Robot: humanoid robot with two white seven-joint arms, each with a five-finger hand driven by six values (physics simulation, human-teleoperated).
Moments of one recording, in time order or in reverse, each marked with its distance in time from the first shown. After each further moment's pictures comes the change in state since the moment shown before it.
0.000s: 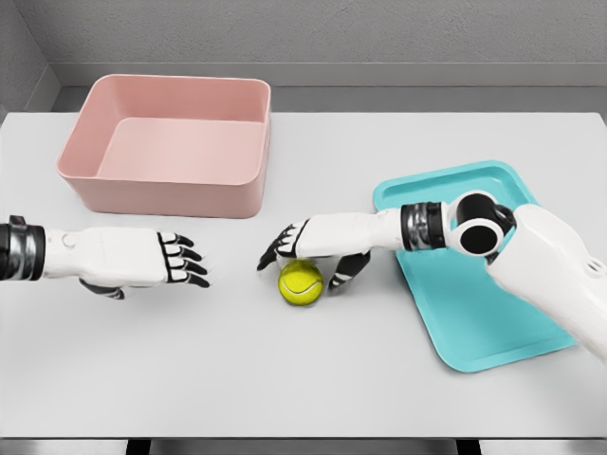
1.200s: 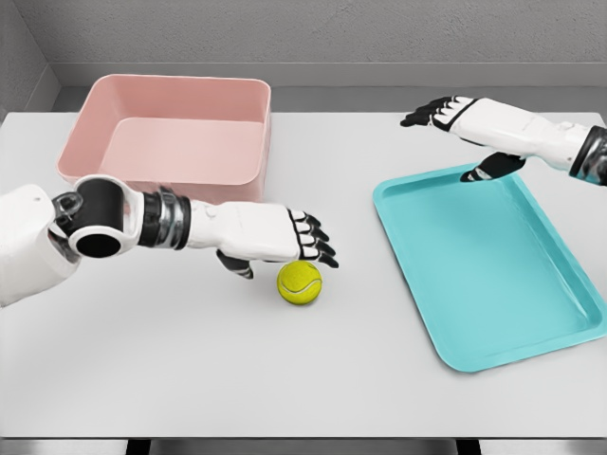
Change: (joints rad) left arm -0.121 -0.429 -0.062 0.069 0.054 0.165 -0.080; right arm -0.040 -0.366 -0.136 0.037 -0.003 0.001 -0.325
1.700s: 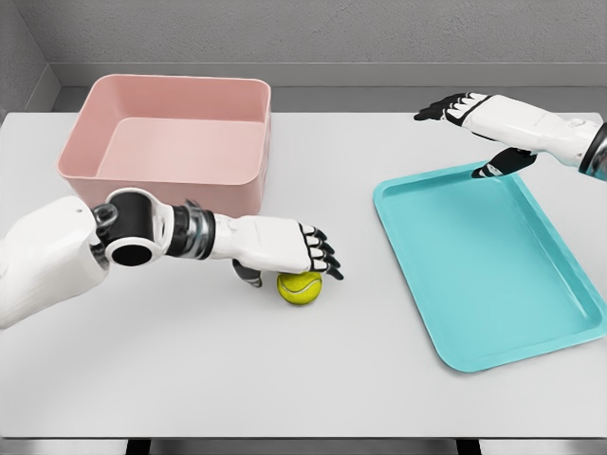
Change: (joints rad) left arm 0.020 -0.081 -0.031 0.095 -0.073 -0.016 0.004; right arm -0.008 0.003 -0.003 0.059 0.000 0.000 0.000
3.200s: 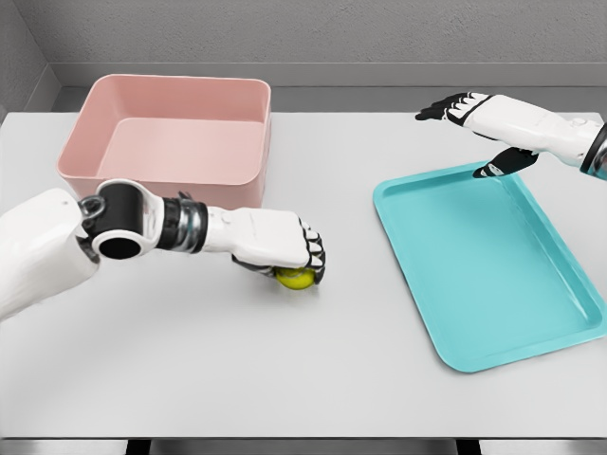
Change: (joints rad) left arm -0.011 0.023 0.045 -0.025 0.016 -0.037 -0.001; right arm 0.000 -0.004 -0.001 0.000 0.000 0.000 0.002
